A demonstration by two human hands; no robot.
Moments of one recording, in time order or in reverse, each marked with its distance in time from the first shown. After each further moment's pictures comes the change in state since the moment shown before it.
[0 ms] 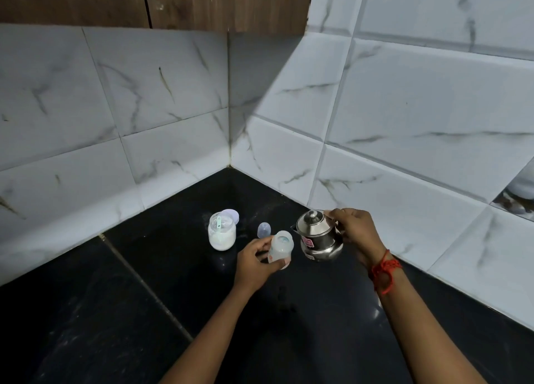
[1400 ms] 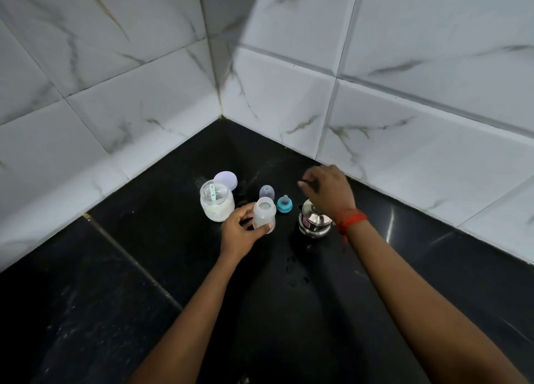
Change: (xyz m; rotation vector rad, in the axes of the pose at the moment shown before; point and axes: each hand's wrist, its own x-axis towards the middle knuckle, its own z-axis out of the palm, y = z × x) left_hand 0.051 -0.065 -0.026 0.095 0.033 -0.172; right_hand 0.115 0.103 0.057 -0.951 -0.012 -0.588
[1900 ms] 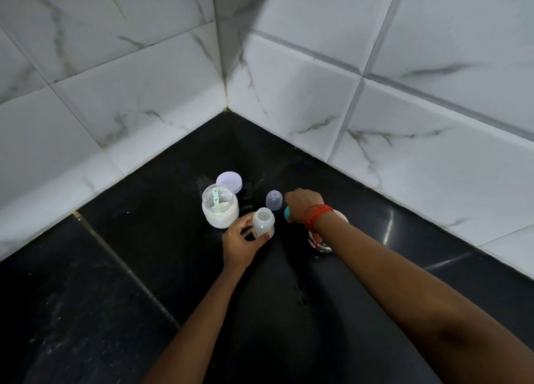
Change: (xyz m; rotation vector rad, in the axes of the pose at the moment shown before) left_hand 0.022 -0.046 0.001 0.028 0.079 0.013; right_hand 0.054 -0.040 0.079 -0.367 -0.845 0.060
